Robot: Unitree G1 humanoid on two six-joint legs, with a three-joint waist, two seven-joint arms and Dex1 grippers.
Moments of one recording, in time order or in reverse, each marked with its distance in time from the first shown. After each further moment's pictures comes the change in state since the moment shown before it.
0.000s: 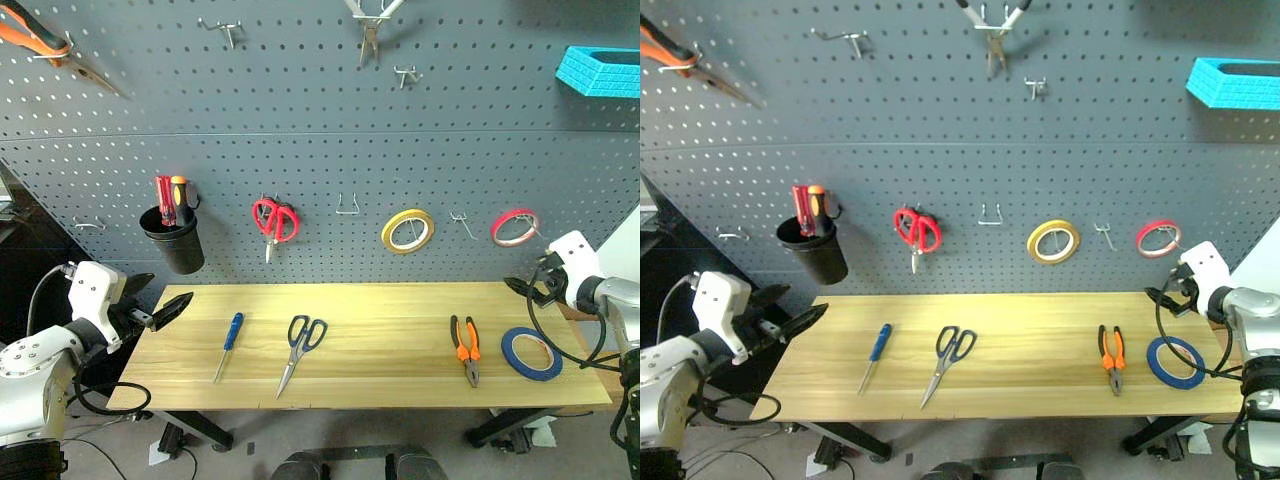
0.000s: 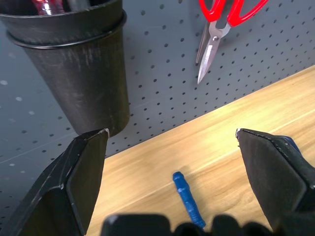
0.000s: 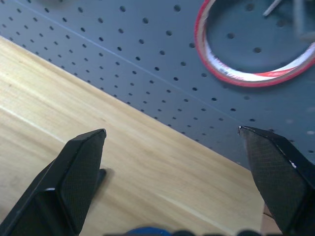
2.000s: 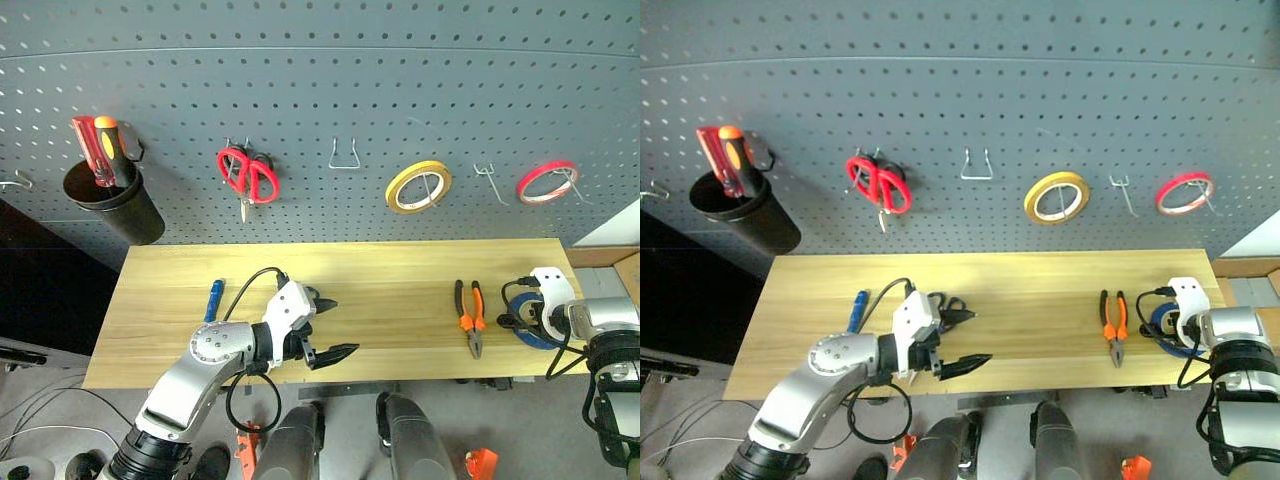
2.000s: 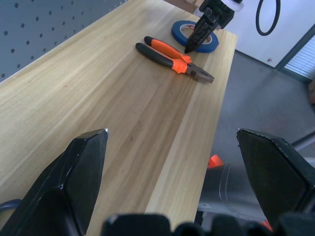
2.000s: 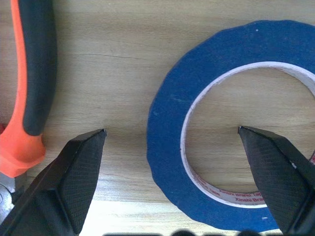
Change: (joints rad) left arm -0.114 -0.229 -0.632 -0.500 0.068 0.243 0.007; right arm -0.113 0.109 0.054 0.071 -0.019 0.712 -0.187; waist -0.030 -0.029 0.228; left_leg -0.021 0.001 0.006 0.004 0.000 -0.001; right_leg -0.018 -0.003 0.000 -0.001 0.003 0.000
